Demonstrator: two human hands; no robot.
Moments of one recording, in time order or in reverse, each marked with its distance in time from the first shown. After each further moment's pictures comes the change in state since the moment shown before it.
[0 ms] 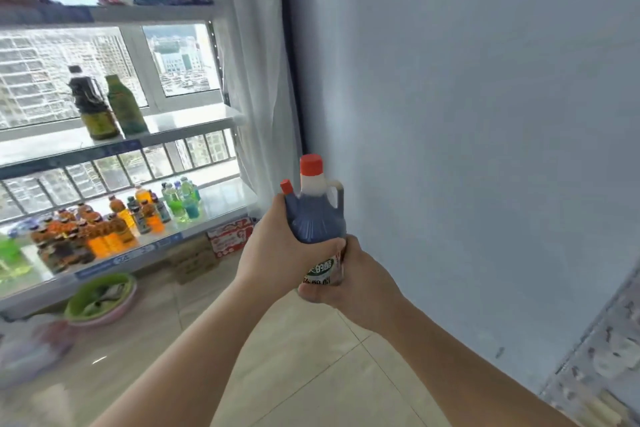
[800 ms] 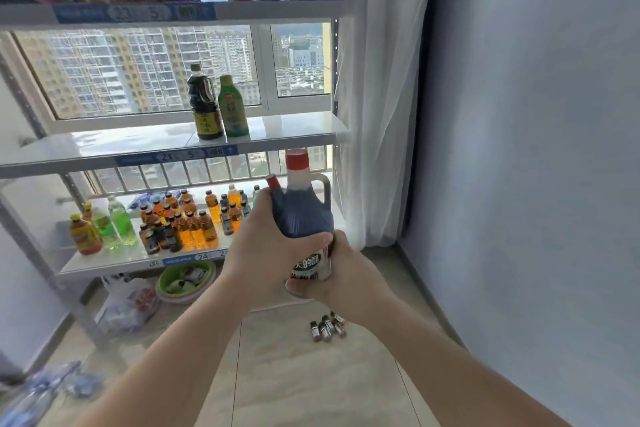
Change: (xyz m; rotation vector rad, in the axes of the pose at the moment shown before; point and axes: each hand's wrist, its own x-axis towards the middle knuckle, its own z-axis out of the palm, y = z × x) left_hand 0.266 -0.134 -0.063 0.073 0.356 -0.230; right_hand 0.345 -0.052 0.104 0.005 -0.318 -0.227
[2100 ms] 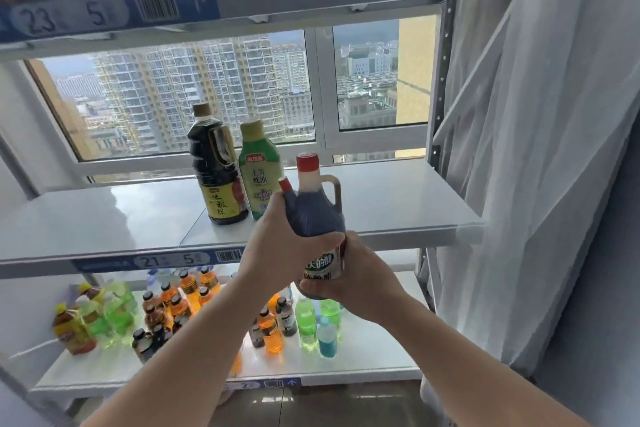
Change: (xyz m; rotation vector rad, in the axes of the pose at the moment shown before) left_hand 0.584 -0.176 0.054 0.094 0.124 -0.056; right_hand 0.629 0.020 0.063 0.027 -0.100 -0.115
